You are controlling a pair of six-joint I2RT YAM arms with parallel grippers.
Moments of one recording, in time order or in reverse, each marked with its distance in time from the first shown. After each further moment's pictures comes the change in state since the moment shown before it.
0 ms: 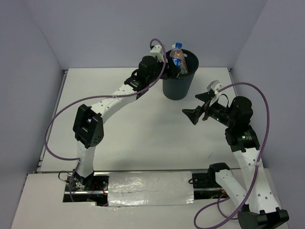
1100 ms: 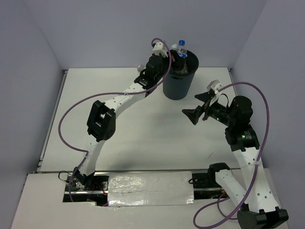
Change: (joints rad) left arm -0.007 0.229 0.213 0.179 -0.151 -0.087; right arm -0.010 0.007 0.000 0.003 -0.026 0.007
